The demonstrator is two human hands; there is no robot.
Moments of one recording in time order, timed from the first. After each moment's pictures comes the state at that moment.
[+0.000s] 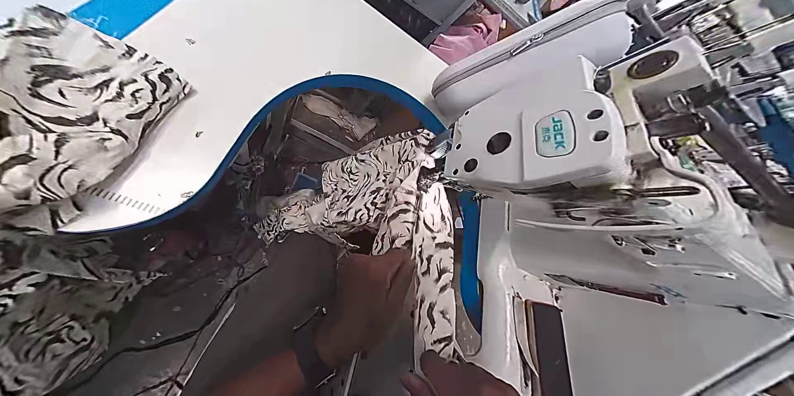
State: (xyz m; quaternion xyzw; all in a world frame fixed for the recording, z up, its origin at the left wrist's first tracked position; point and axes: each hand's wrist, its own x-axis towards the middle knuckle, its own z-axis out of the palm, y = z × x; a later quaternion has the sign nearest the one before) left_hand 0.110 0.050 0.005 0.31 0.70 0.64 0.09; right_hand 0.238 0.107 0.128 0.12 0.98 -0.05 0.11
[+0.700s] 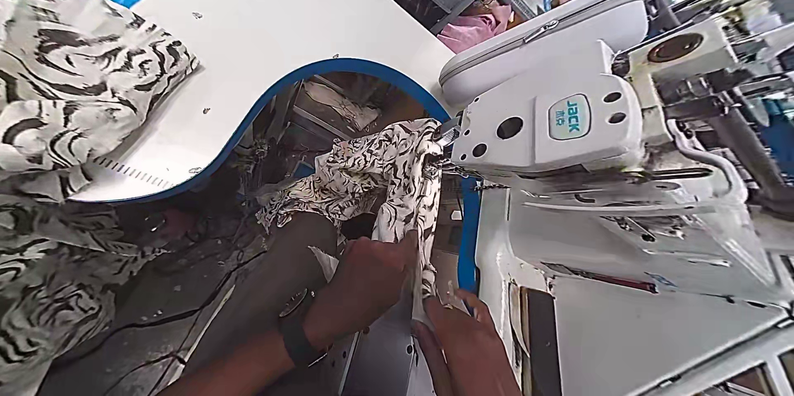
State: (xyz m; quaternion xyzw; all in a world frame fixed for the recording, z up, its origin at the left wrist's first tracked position) left_hand 0.102 0.036 0.016 0.43 0.74 0.51 0.07; right_hand 0.233 0.121 0.116 0.11 0.99 -0.05 0.10
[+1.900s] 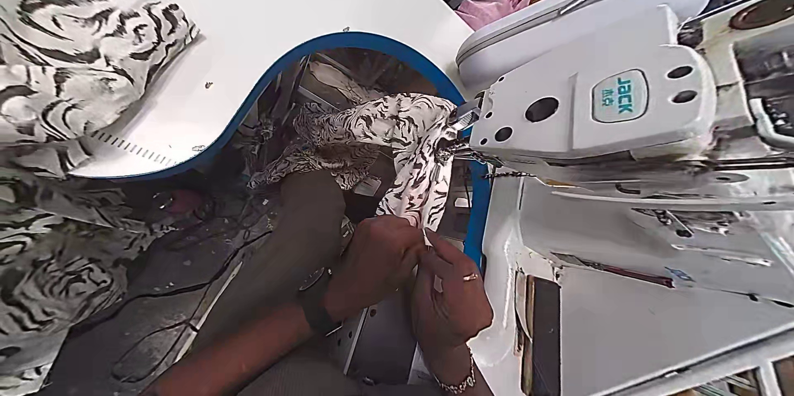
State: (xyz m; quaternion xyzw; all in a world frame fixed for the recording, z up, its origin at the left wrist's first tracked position) left_hand 0.103 0.045 0.002 0.39 0.67 0.63 0.03; right_hand 0.199 0.131 0.032 0.09 0.92 -0.06 -0.36
